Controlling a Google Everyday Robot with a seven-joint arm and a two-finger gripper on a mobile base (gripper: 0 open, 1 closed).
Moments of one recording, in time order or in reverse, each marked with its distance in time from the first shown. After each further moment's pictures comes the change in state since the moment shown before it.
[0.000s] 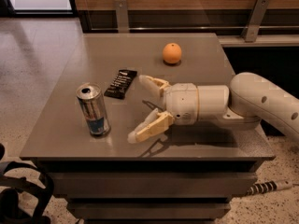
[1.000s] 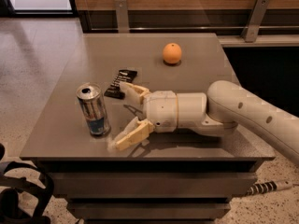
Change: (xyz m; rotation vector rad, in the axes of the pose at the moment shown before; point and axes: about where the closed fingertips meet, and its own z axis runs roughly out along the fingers) arm 0.003 0.021 0.046 -0.065 -0.054 -0.005
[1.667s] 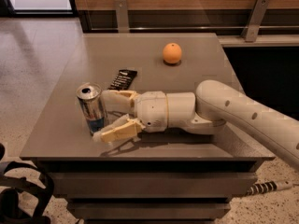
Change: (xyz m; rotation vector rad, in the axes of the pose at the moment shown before) arm 0.005 0.000 0.022 -0.048 -0.012 0.012
